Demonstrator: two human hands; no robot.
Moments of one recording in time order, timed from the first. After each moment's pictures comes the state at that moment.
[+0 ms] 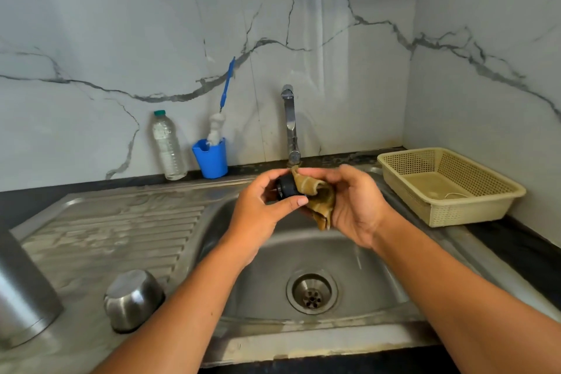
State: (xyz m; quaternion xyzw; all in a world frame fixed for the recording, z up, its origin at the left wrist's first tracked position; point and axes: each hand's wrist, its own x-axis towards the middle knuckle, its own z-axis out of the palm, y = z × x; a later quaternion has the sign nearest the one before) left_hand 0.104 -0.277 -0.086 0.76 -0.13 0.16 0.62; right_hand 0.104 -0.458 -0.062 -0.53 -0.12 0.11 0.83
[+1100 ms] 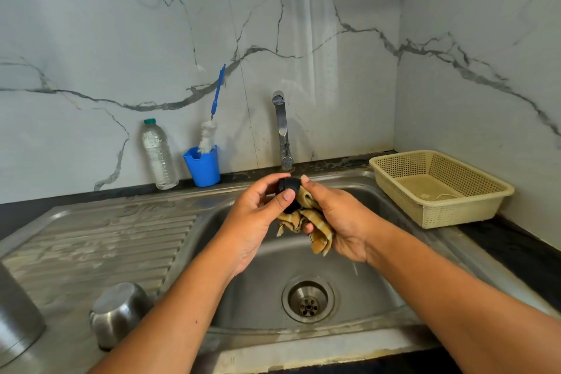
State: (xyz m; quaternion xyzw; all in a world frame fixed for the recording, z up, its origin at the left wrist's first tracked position) left_hand 0.095 -0.278 -0.076 0.68 -0.14 0.05 0.72; right_hand 0.096 -0.447 -0.067 -0.55 -0.11 0.16 0.81
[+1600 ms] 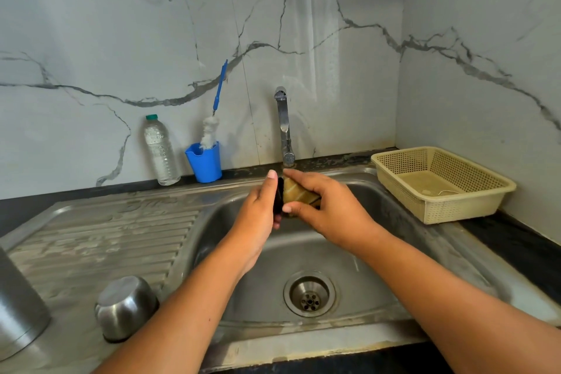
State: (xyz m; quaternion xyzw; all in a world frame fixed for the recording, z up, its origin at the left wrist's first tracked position) left_hand 0.100 -0.288 -0.083 0.73 -0.01 0.07 0.68; right_hand 0.097 -0.447 -0.072 -0.84 -0.26 -0.16 0.44
